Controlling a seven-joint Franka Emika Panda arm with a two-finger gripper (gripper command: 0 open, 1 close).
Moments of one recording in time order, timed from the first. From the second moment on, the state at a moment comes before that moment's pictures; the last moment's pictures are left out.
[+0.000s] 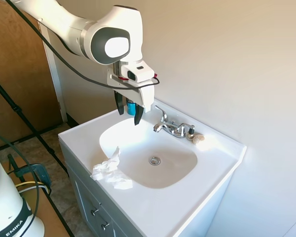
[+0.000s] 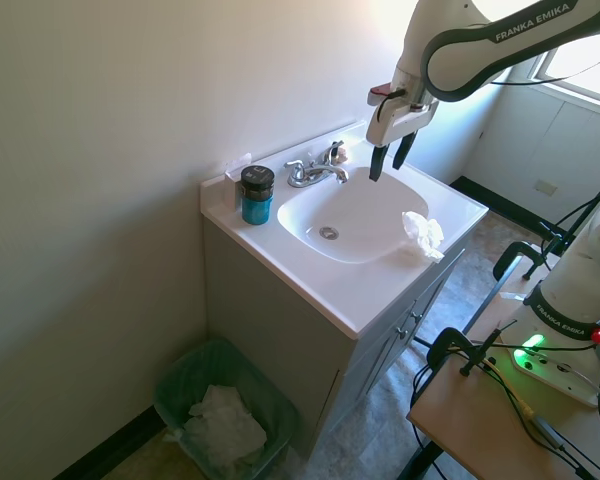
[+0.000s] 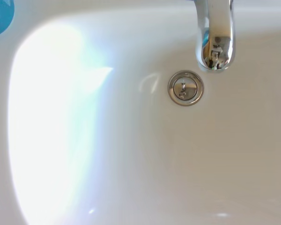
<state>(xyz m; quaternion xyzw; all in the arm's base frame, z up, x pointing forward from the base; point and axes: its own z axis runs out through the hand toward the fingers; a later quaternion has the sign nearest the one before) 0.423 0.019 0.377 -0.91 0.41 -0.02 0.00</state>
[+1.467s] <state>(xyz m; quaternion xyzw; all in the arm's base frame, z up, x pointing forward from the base) 0.370 -0.006 0.236 -0.91 0.37 0.11 -0.11</state>
